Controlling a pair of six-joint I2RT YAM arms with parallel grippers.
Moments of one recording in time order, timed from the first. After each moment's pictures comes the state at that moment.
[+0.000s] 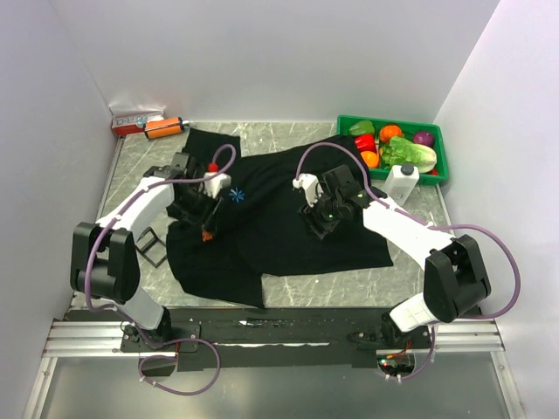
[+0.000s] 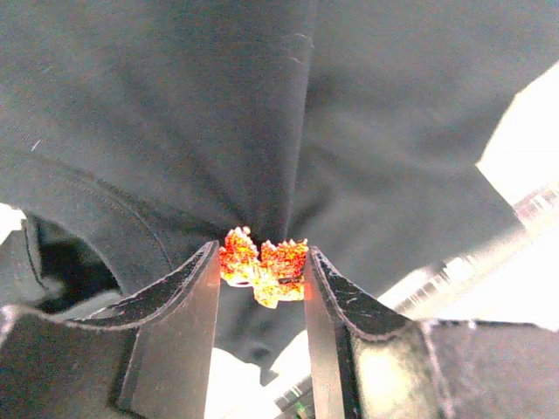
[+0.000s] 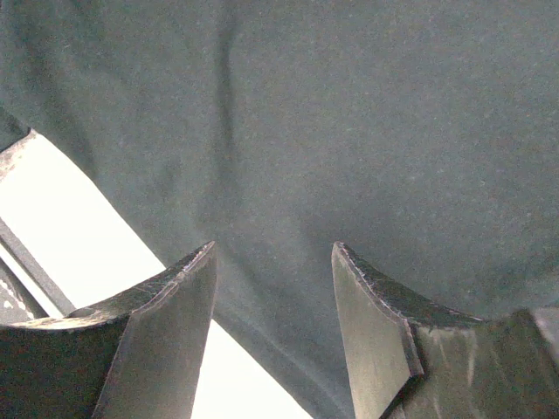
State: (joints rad) left arm -0.21 1.59 1.19 -0.89 0.38 0.31; right arm 0.50 1.46 1.04 -0.55 -0.34 -0.33
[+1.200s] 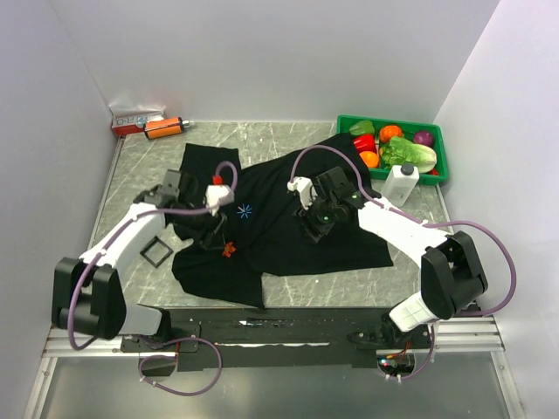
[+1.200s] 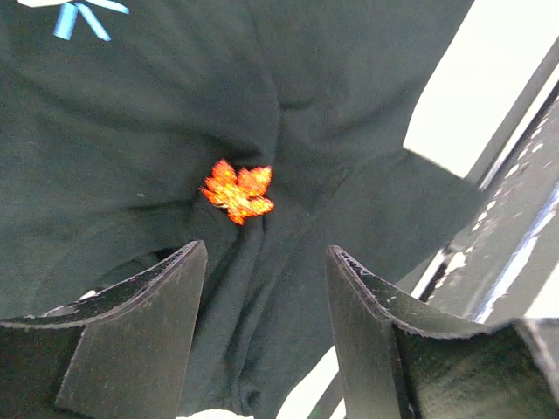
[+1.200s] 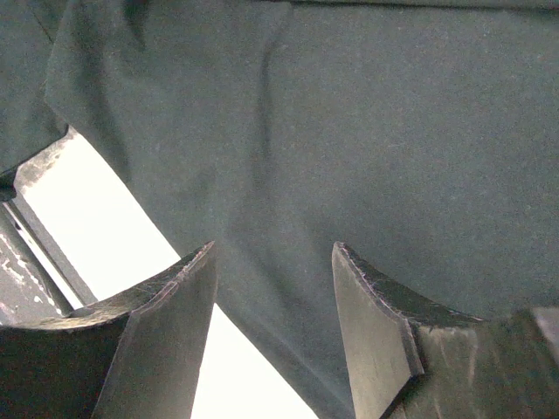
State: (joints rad) left arm -0.21 1.38 0.98 -0.76 0.65 0.51; right arm 0.53 1.49 1.04 -0.55 -0.39 -0.31
